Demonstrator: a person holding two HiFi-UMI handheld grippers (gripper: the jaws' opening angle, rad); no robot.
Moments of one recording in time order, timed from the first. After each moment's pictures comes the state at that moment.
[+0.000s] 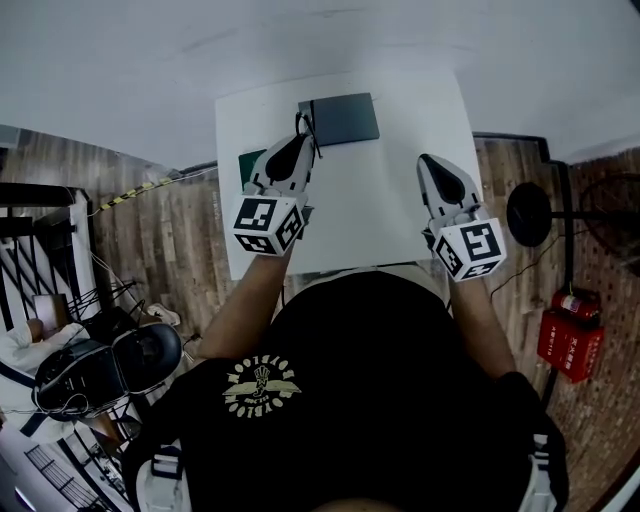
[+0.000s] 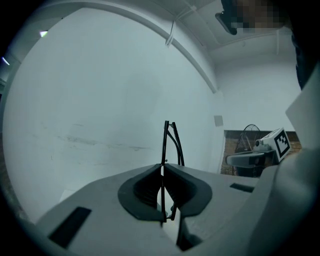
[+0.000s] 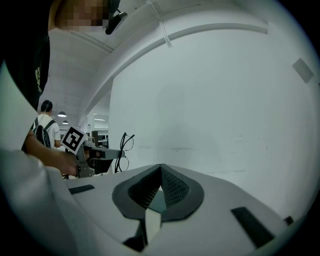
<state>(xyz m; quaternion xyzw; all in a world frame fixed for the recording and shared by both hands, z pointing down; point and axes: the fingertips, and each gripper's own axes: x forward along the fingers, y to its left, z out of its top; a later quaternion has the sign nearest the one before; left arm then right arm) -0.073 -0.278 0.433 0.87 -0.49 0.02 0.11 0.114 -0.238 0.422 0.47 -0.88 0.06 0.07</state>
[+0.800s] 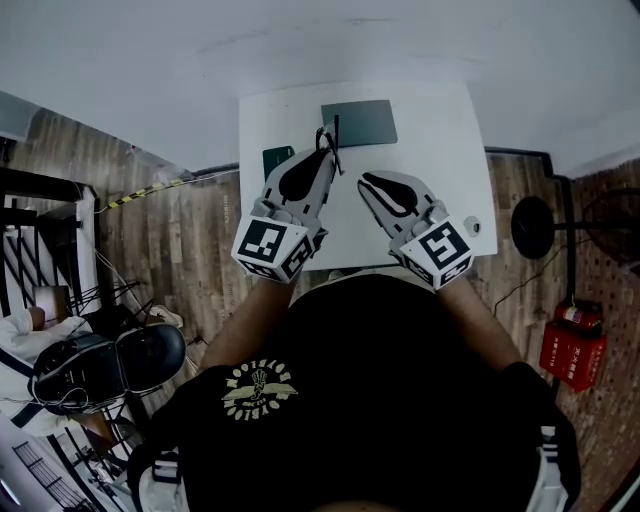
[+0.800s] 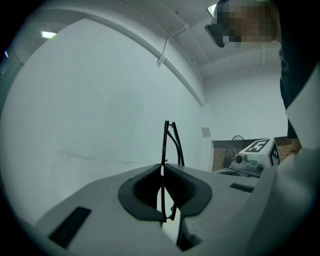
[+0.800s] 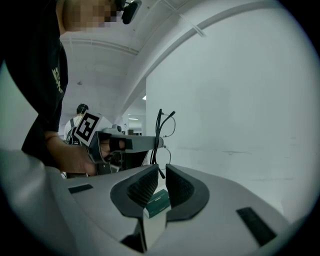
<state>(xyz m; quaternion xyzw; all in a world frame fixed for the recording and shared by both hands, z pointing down) -0.097 -0.207 0.366 0.89 -0.45 -0.03 0.08 -0.049 -0.172 0.396 0.29 -0.95 0.04 0.09</state>
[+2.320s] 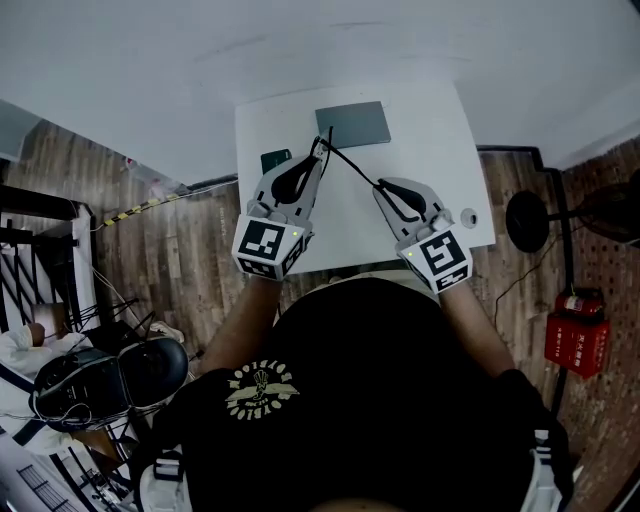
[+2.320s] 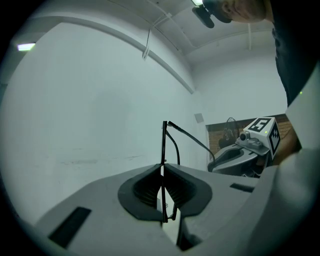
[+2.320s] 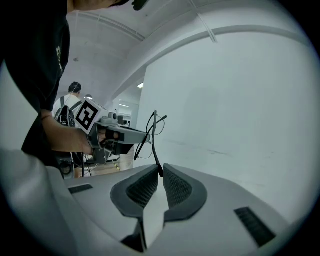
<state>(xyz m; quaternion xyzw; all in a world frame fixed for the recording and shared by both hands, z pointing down) -0.121 -0.188 0.392 0.90 -0.43 0.06 0.03 -0.029 -0.149 0.416 0.37 -0.92 -0.01 0.16</state>
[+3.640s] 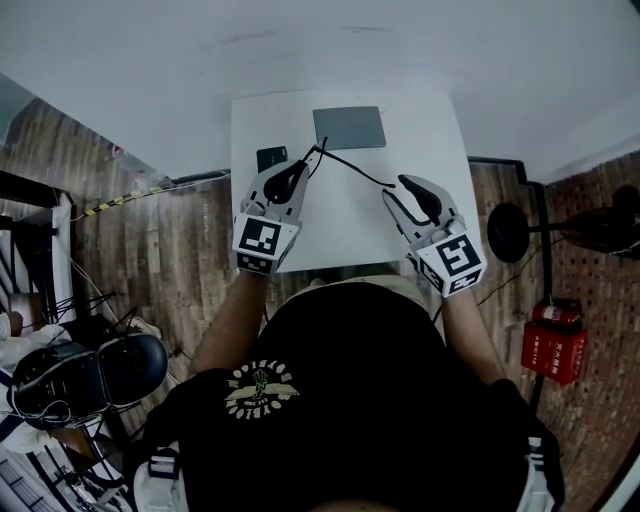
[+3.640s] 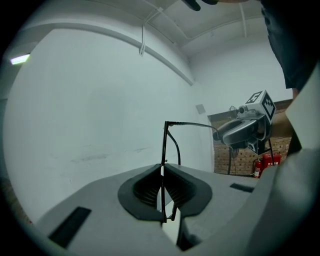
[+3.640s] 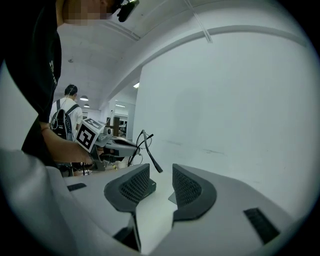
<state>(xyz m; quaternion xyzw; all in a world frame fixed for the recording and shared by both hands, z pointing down) -0.155 -0.187 0.420 0.89 -0.45 0.11 0.01 -0.015 -0.146 0.400 0.39 -0.91 0.01 0.16</state>
